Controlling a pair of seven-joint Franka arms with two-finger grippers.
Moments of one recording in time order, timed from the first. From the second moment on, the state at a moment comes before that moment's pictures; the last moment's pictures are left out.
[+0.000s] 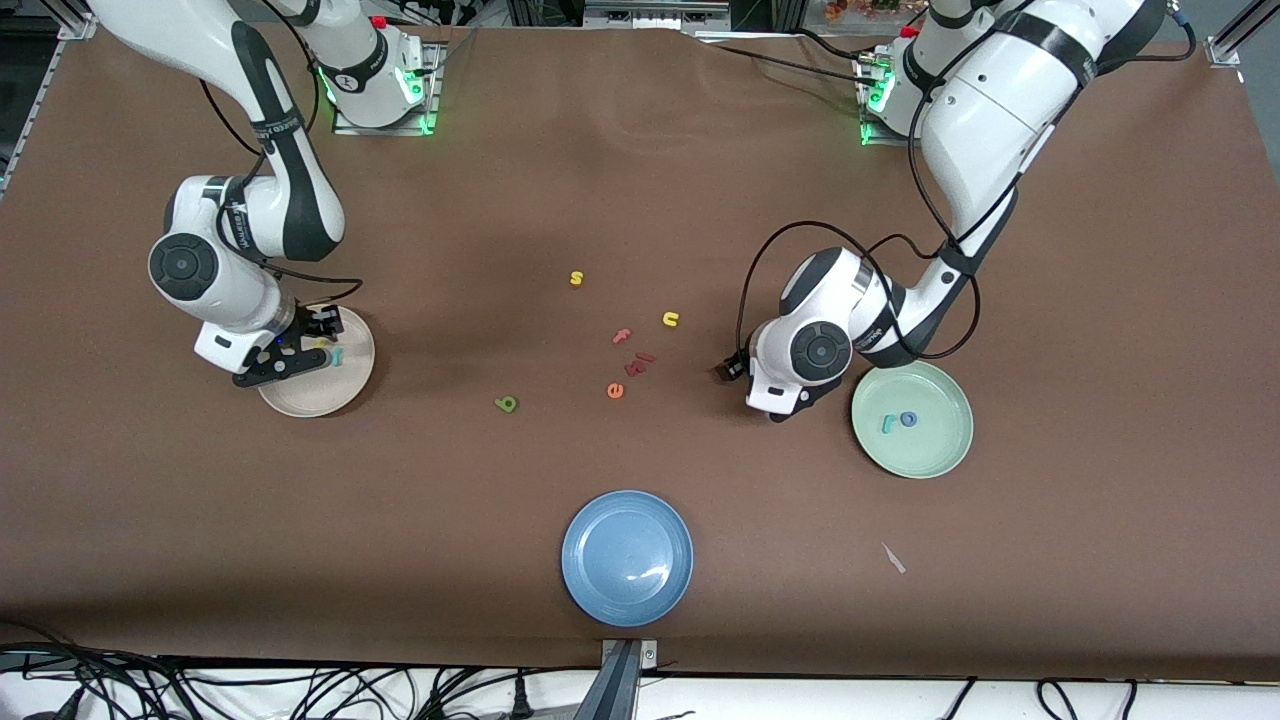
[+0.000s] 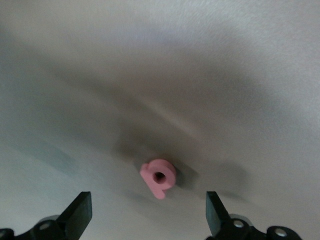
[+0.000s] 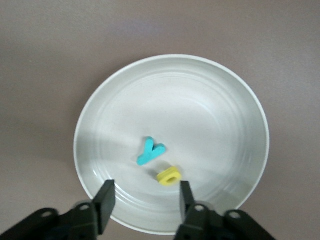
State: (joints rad) left arm -0.11 0.79 -0.45 -1.65 0.05 2.12 -1.16; right arm 0.43 0.33 -0.38 -2.17 0.02 2.37 -0.28
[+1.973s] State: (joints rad) left arm -0.02 0.74 -0.45 -1.62 0.03 2.08 -1.18; right arm 0.56 0.62 -0.16 -1.78 0.15 2.31 -0.22
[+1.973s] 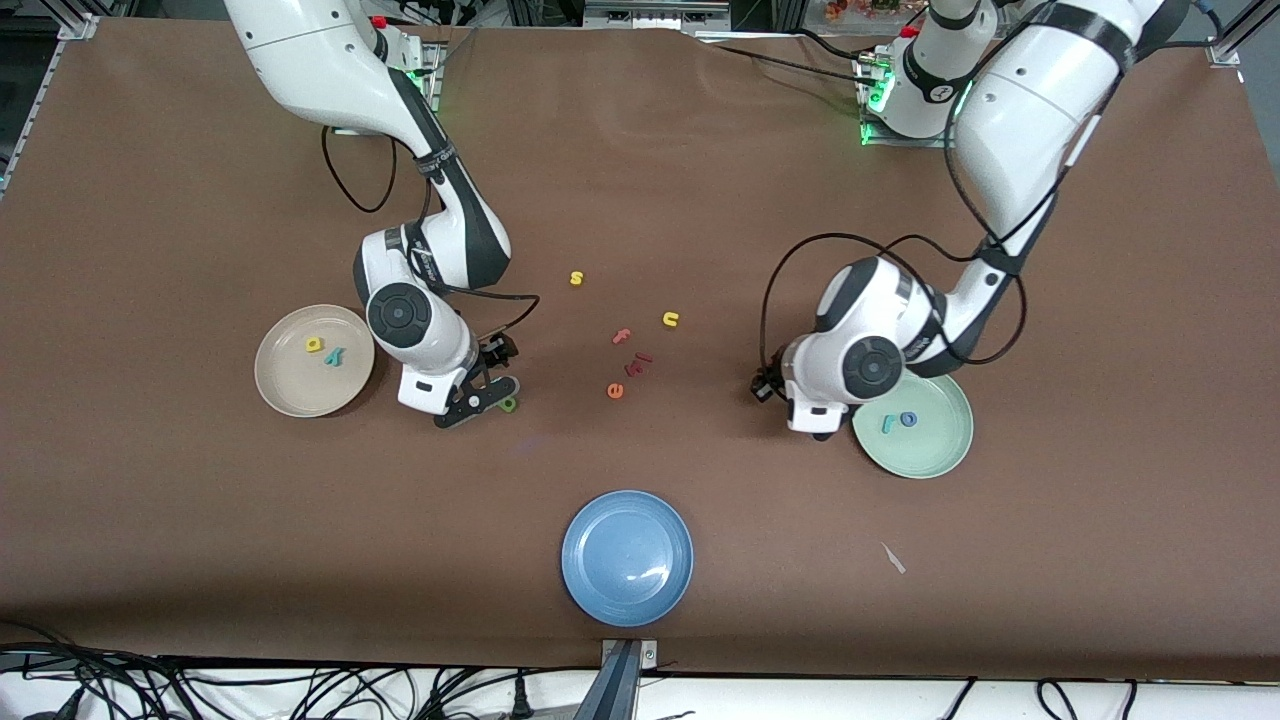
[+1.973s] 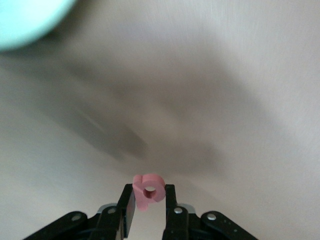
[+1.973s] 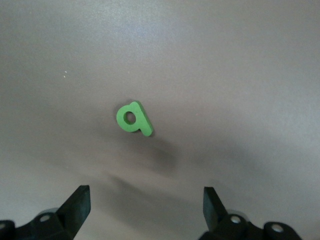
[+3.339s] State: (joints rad) left arm 0.22 0.71 -0.41 -1.62 0.08 1.99 -0.68; right arm 0.57 0.69 -0.12 -1.77 0.15 2.48 -0.34
